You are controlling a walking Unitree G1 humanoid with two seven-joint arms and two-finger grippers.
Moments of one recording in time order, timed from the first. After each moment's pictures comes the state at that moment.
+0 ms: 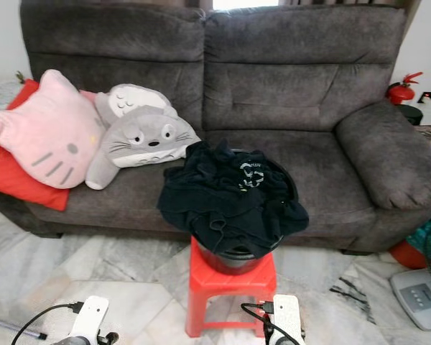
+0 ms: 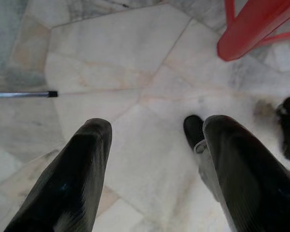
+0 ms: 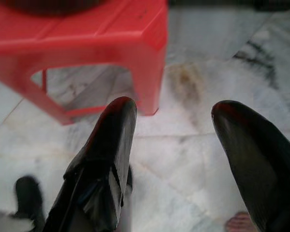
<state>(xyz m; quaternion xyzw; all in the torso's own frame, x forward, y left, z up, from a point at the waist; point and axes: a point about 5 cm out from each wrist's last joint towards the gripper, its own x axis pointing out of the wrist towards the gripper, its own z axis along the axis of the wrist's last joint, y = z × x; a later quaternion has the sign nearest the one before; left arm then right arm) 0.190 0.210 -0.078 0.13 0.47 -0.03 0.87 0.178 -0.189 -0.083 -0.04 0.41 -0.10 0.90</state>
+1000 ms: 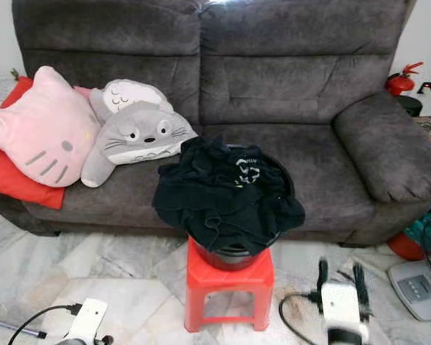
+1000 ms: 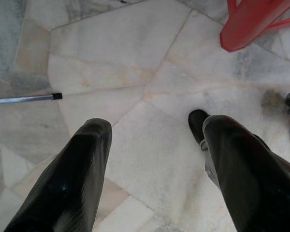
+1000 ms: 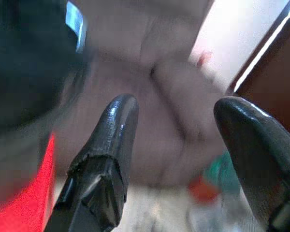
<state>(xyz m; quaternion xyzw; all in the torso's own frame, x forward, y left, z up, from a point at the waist) 0.188 0.215 -0.078 0.15 0.47 -0.02 0.87 0.198 -0.245 0.044 -0.23 -0.01 -0.16 0.96</state>
